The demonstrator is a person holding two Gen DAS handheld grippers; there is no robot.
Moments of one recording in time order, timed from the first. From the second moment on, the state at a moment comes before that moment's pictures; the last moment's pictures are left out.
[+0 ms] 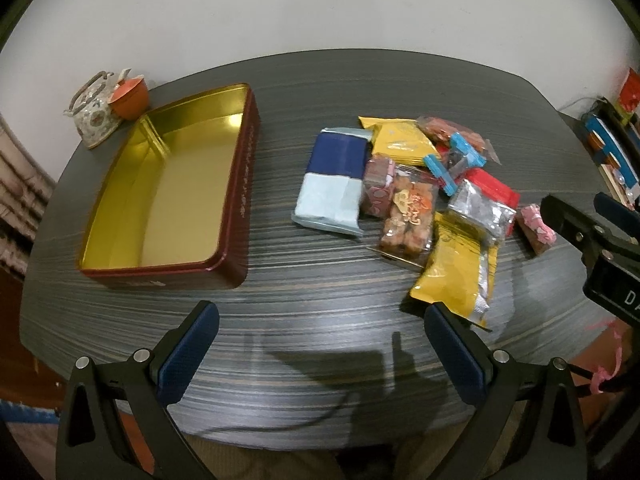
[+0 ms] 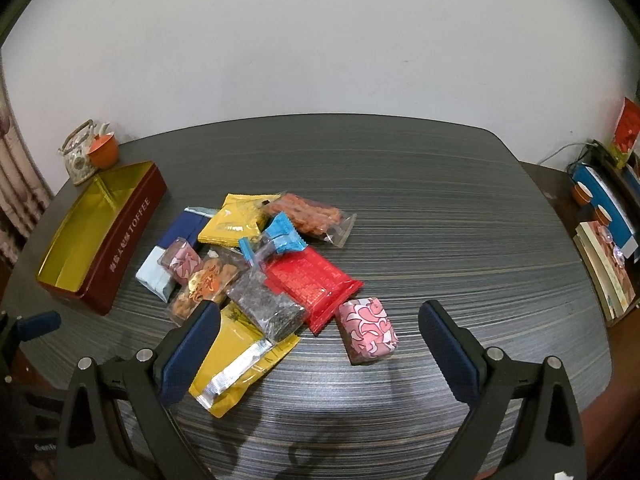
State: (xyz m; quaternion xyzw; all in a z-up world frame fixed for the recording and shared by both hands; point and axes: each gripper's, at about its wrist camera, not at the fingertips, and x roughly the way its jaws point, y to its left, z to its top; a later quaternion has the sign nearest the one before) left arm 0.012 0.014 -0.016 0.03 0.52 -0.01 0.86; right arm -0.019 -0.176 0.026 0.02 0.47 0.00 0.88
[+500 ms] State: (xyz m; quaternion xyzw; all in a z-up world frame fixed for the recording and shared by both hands) left arm 0.022 0.035 -0.020 0.02 0.52 0.00 0.86; right arm -0.012 -0.195 0.003 -0.03 0.51 0.02 0.86
